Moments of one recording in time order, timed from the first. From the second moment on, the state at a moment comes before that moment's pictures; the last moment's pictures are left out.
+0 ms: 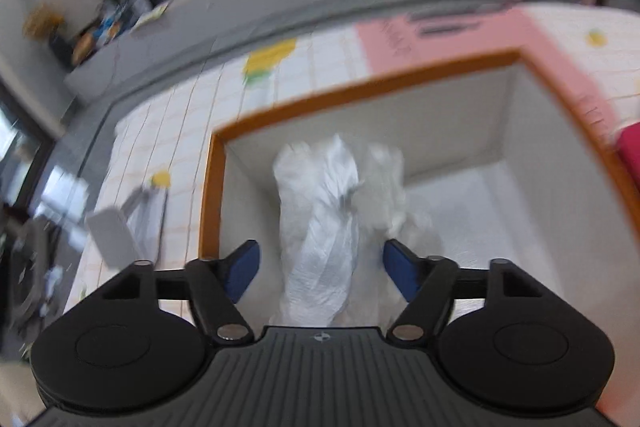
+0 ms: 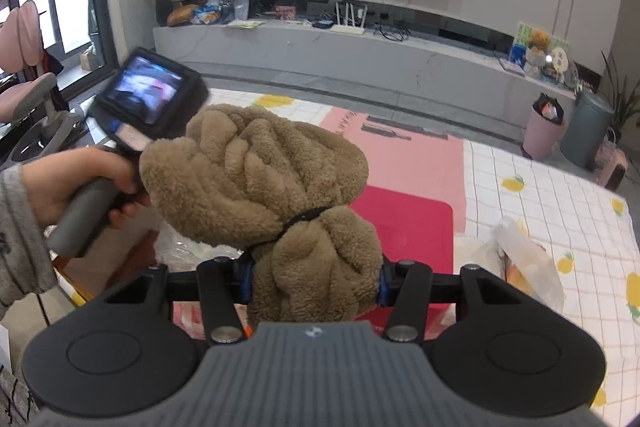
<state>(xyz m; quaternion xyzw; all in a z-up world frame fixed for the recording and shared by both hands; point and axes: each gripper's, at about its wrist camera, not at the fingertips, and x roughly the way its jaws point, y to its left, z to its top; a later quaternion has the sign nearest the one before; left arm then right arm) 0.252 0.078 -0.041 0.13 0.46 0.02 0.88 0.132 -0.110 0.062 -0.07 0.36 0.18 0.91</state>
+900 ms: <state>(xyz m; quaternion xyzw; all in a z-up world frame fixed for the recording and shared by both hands) 0.124 0.170 0.007 0.01 0.36 0.08 0.93 0.170 -0.009 0.052 -0.09 0.40 0.11 0.90</state>
